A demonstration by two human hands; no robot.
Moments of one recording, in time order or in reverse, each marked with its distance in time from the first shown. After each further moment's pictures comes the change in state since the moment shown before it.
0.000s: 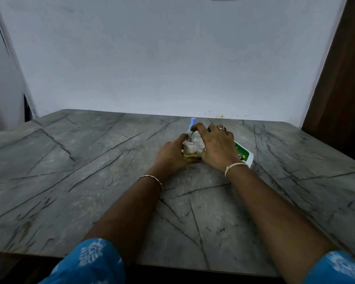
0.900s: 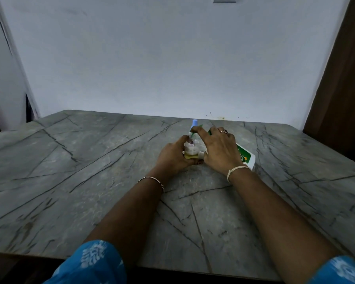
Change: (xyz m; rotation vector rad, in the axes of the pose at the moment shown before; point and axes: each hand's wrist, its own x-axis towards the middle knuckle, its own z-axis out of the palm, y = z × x) left_hand -0.001 0.000 -0.001 -0.018 0.008 0.008; right_hand -0.001 0.003 0.003 -0.023 0.016 -0.033
